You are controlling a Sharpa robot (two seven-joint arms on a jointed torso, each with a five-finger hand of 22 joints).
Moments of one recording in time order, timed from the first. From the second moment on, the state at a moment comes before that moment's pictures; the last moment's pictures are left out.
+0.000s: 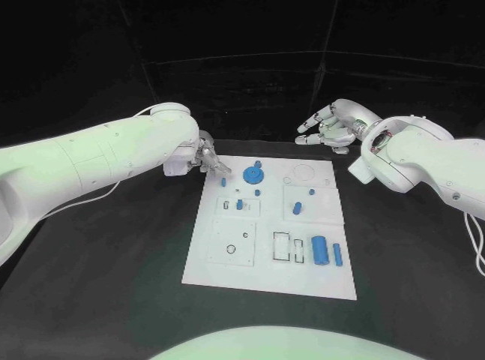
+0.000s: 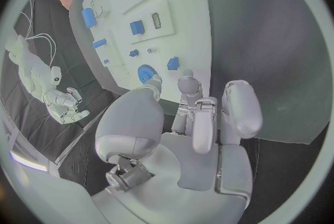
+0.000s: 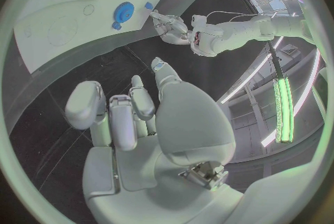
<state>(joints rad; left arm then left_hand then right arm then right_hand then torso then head) 1.35 -0.54 -0.09 1.03 -1.06 0.31 -0.56 1.01 0.00 0.04 0.26 0.11 0.92 0.08 0.45 0.38 1.24 0.01 1.00 0.86 1.46 -0.06 1.57 1.31 0.08 1.44 0.04 1.27 1.17 1.30 -0.73 0.02 1.41 -0.99 -0.27 -0.11 1.30 -0.02 -0.01 0.05 0.32 0.88 0.16 0.16 0.07 1.31 0.07 1.28 1.18 1.47 -0.01 1.45 1.31 0.09 1.35 0.09 1.31 1.02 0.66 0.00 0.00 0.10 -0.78</state>
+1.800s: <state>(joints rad) 1.33 -0.49 -0.11 1.00 -1.07 0.32 -0.54 1.13 0.06 0.01 0.21 0.11 0.95 0.07 0.47 0.35 1.25 0.00 1.02 0.86 1.46 -0.06 1.57 1.31 0.08 1.44 0.04 1.28 1.19 1.30 -0.72 0.02 1.40 -0.99 -0.26 -0.11 1.31 -0.01 -0.01 0.05 0.33 0.88 0.16 0.16 0.07 1.31 0.07 1.28 1.18 1.47 -0.01 1.45 1.30 0.09 1.35 0.09 1.31 1.02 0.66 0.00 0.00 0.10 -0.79</state>
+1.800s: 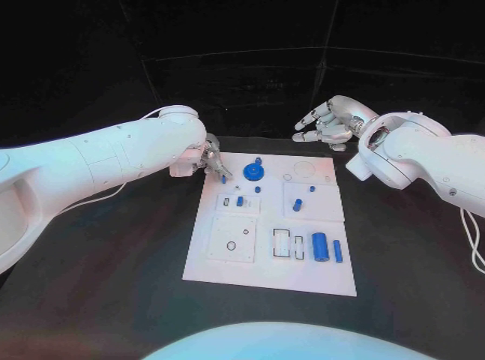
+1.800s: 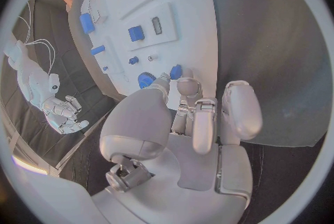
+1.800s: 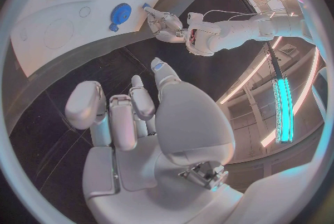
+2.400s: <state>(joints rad) 1.33 -0.49 -0.11 1.00 -1.07 0.32 -0.52 1.16 0.07 0.02 0.19 0.11 0.96 0.07 0.48 0.35 1.25 0.00 1.02 0.86 1.46 -0.06 1.57 1.31 0.08 1.44 0.04 1.28 1.19 1.30 -0.71 0.02 1.40 -0.99 -0.26 -0.11 1.31 -0.01 -0.01 0.05 0.33 0.88 0.16 0.16 0.07 1.31 0.07 1.28 1.18 1.47 -0.01 1.45 1.30 0.09 1.35 0.09 1.31 1.02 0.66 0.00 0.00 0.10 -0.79</state>
